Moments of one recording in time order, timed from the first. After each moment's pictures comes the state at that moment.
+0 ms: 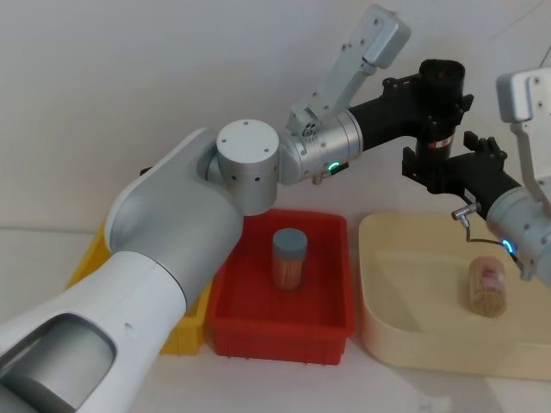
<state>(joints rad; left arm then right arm) -1.11 -0.11 0.56 -0.68 -0.32 -0.17 -0.62 0.54 0.15 -0.22 -1.55 0.04 0.44 0.22</state>
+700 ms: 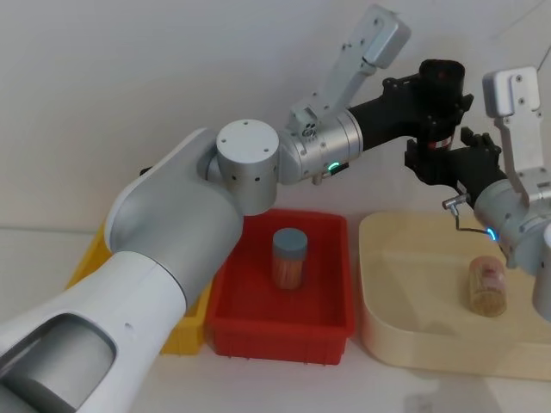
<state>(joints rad) -1.11 -0.11 0.56 -0.68 -0.32 -0.17 -0.62 0.61 0.10 -0.22 -1.39 0.00 0.37 0.16</state>
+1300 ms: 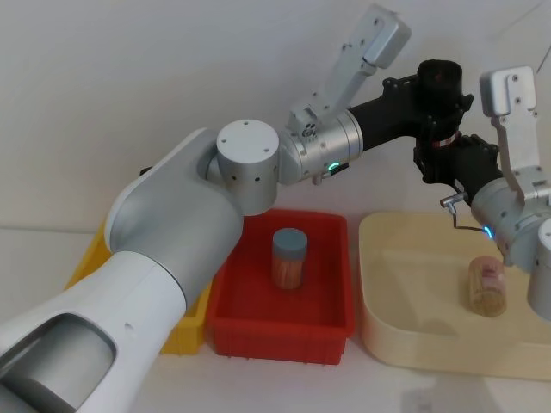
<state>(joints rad) -1.11 -0.11 0.56 -0.68 -0.32 -0.17 -0.62 0.63 0.09 -0.22 -1.36 -0.01 0.35 0.15</state>
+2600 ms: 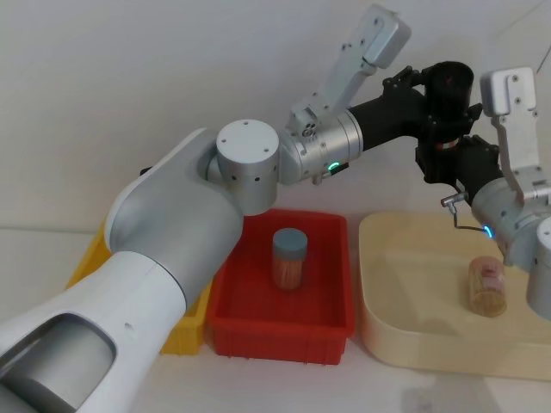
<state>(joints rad) -1.11 -0.11 0.56 -0.68 -0.32 -0.17 -0.62 0.64 0.09 -0.22 -1.35 -0.02 0.35 0.14</state>
